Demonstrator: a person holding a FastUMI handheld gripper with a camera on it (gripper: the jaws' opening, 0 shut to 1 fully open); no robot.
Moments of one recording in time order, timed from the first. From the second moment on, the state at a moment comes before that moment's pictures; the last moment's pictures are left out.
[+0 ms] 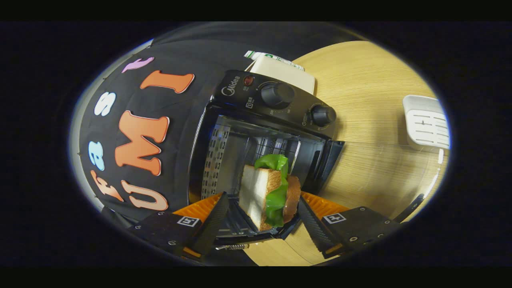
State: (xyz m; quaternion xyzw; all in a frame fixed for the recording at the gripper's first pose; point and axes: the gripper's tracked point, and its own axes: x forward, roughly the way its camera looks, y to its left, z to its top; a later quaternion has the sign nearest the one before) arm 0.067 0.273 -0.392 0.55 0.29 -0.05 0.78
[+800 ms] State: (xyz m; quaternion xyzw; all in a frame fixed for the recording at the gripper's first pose) arm 0.064 0.285 -0.401 0.51 0.32 -0.06 0.80
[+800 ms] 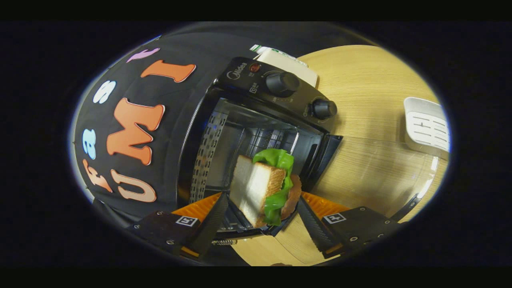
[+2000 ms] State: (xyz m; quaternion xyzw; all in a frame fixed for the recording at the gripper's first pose) arm -0.090 0.243 -0.342 0.24 0.36 0.06 0.90
